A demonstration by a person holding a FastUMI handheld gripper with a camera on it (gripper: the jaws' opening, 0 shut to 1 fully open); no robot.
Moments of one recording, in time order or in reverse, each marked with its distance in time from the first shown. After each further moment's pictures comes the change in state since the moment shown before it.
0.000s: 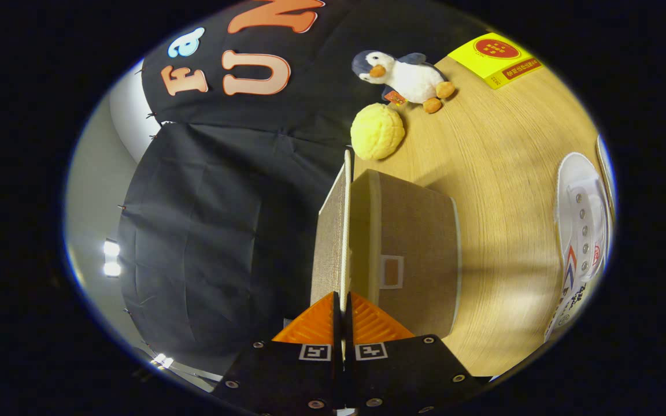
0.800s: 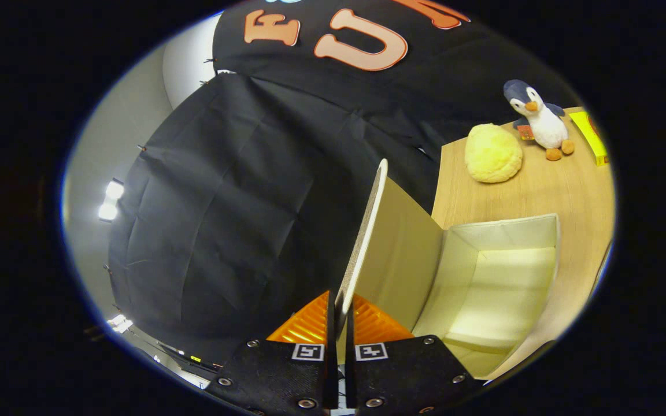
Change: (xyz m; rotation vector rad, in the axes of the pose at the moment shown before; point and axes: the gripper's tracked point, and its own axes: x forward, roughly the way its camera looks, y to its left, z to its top) arm 0.103 0.185 -0.012 -0.289 0.075 0.039
